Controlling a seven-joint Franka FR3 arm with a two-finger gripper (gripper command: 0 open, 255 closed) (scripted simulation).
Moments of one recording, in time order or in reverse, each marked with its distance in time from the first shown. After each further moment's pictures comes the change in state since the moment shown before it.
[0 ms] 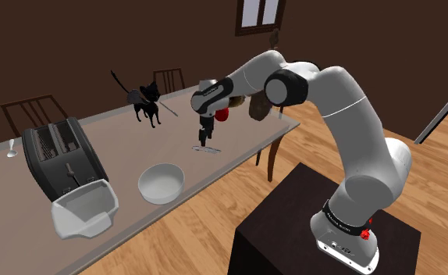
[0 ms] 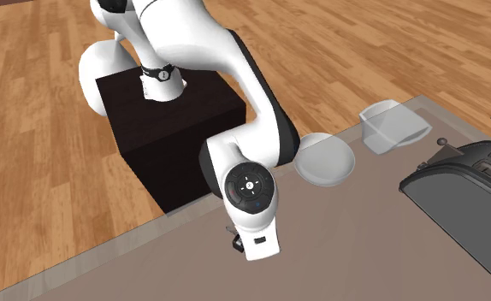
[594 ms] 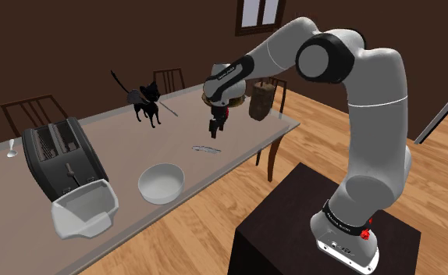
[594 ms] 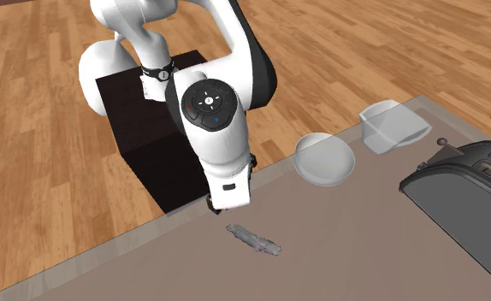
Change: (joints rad) arm 0.009 -0.380 -0.030 -0.409 0.007 0.058 0.055
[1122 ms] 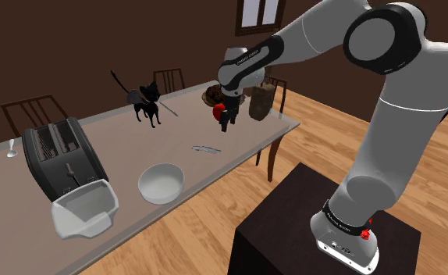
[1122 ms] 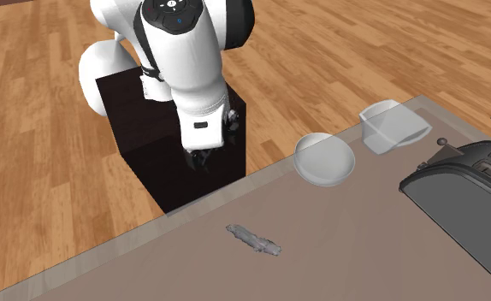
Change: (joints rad) arm 0.019 -0.324 -0.022 -0.270 -0.027 -0.024 0.094
